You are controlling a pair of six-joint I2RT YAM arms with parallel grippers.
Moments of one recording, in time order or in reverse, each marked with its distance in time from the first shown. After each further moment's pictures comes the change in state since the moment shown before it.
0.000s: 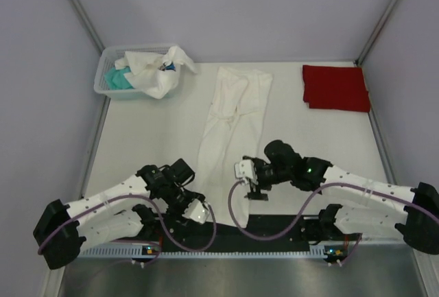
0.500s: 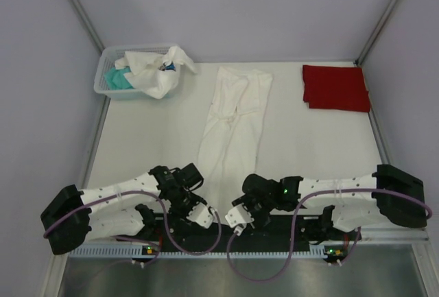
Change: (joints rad) left arm -0.127 0.127 -0.010 0.067 -0.162 -0.016; right arm 0.387 0.187 -0.090 -0.090 0.135 -0.259
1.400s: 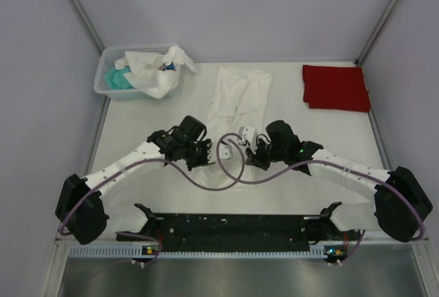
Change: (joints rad) left arm 0.228 0.133 0.349 0.130 -0.106 -0.328; right arm -0.500 0.014 0.109 0.148 -0.080 0.426
